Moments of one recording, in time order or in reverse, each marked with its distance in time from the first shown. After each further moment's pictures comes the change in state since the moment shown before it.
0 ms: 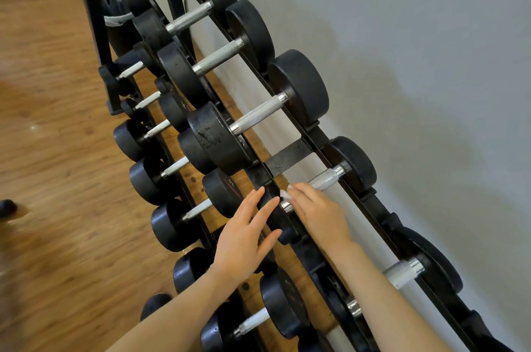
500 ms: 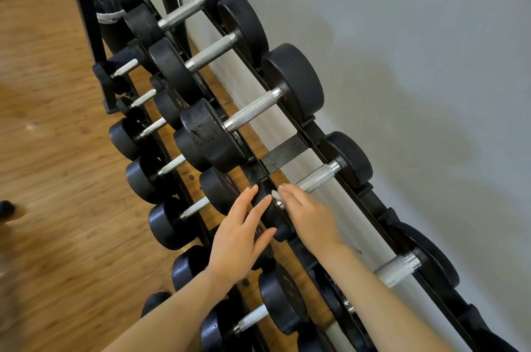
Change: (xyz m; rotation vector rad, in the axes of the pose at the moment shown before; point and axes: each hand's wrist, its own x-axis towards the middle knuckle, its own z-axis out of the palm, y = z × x) left_hand -0.002 -0.002 0.005 0.022 0.028 -0.009; right_hand -0.010 -0.010 0.007 -0.001 -0.034 -0.026
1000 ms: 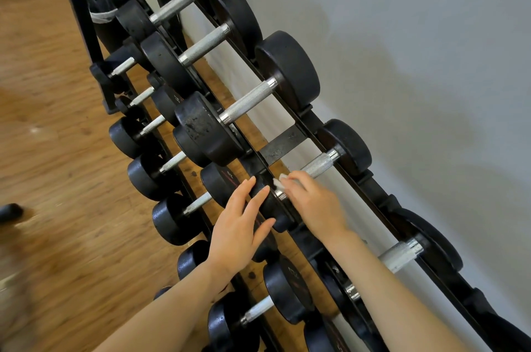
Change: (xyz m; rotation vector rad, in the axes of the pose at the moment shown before) left_hand 0.001 0.000 -0.002 0.040 -0.014 0.007; right_hand 0.005 0.010 -0.008 0.072 0.001 0.023
